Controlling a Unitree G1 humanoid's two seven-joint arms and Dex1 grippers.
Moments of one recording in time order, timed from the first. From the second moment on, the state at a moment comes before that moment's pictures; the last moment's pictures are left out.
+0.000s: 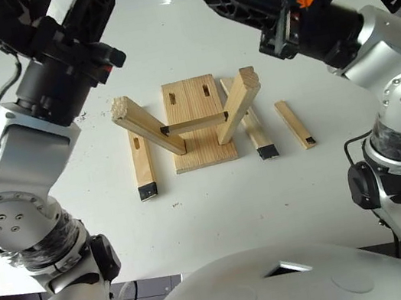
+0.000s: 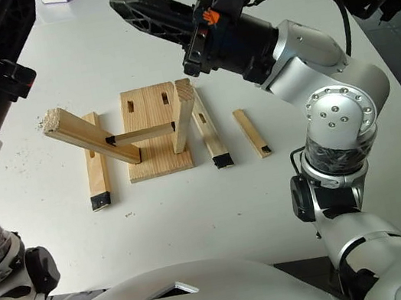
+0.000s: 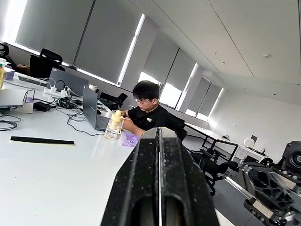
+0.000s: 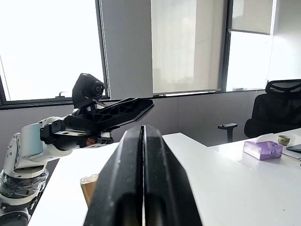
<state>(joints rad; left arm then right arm) -0.38 0.51 0.40 -0.70 -1.55 0.79 0.23 -0.61 -0.29 -0.14 -0.54 0.91 0.91 0.53</state>
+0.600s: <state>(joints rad) -0.22 0.66 0.36 -0.74 -1.61 0.66 0.23 -0.61 -0.30 -0.08 -0.53 0.99 0.86 0.47</state>
